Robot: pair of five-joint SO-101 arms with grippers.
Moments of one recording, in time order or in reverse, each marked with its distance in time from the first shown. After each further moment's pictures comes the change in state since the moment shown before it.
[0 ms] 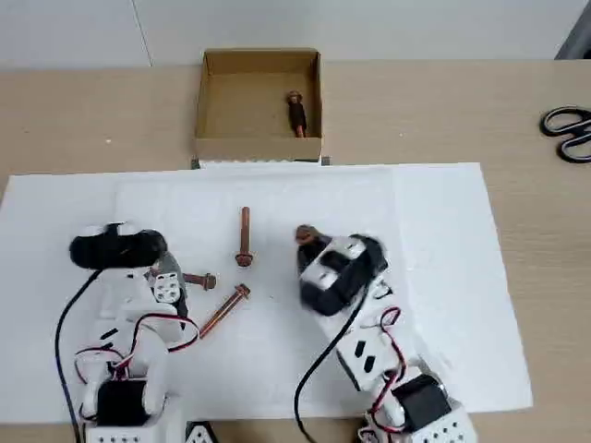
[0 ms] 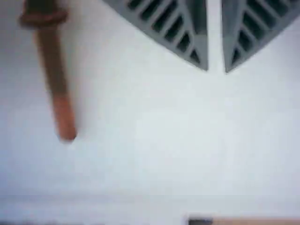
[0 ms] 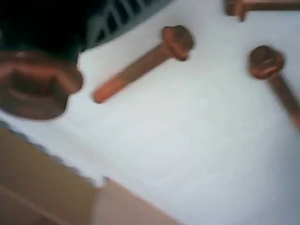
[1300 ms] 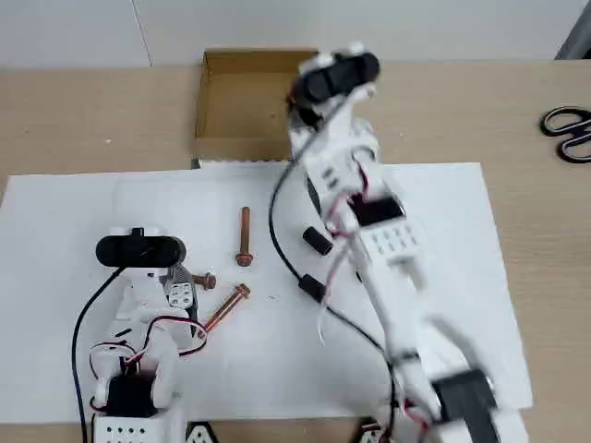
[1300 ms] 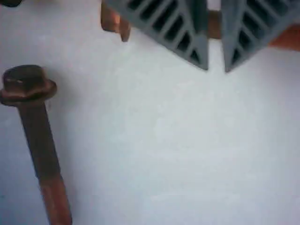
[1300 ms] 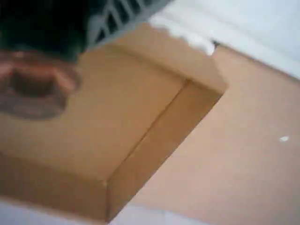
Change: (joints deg) left arm 2.5 0.0 6.9 0.0 -0.4; right arm 8.7 93.9 -67.0 -21.5 -10.3
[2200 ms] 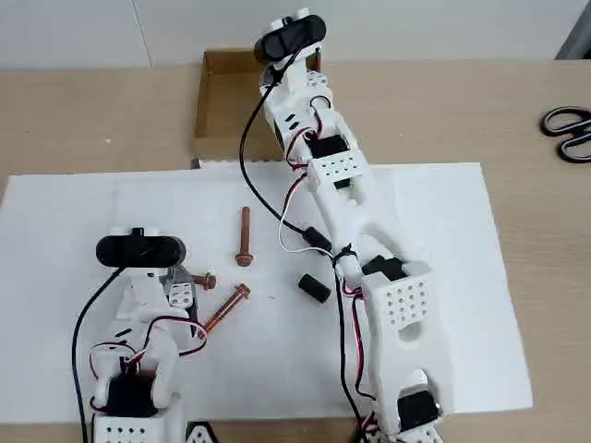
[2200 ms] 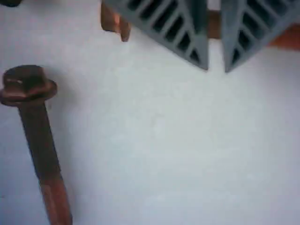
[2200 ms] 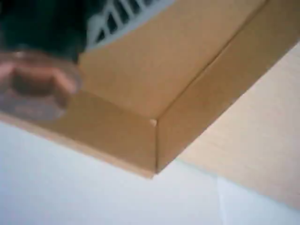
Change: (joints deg) left arm 0.0 0.0 0.0 0.0 0.0; right arm -0.1 52.4 -53.8 -2.5 4.0
